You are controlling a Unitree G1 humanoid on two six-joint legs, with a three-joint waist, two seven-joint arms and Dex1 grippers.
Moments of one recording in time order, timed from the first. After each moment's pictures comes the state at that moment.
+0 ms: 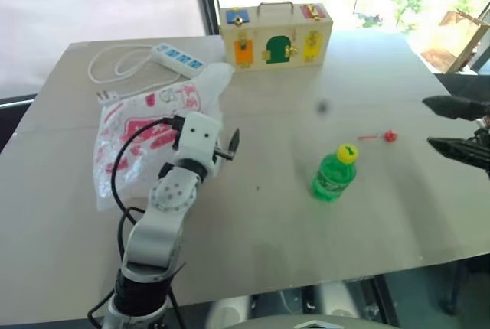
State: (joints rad) left arm -0.20 0.33 -0.09 -0.62 0.01 0.78 -0.11; right arm -0.26 -0.97 -0.48 -0.11 1.02 0.59 1.33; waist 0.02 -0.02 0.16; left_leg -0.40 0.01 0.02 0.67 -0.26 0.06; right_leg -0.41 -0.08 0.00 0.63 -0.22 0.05
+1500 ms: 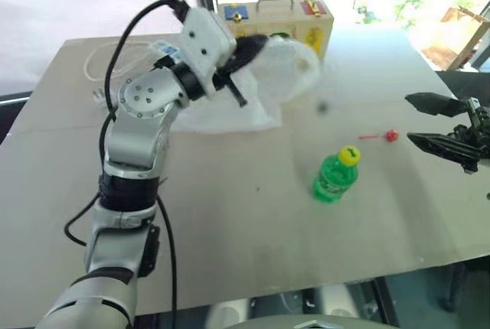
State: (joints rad) left arm -0.79 0.59 -0.05 -0.11 -0.20 0.15 -0.87; right arm -0.33 -0.85 -0.40 -0.08 0.91 0.54 1.32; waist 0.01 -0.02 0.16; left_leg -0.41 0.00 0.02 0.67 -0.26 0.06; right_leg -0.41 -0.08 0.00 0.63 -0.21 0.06
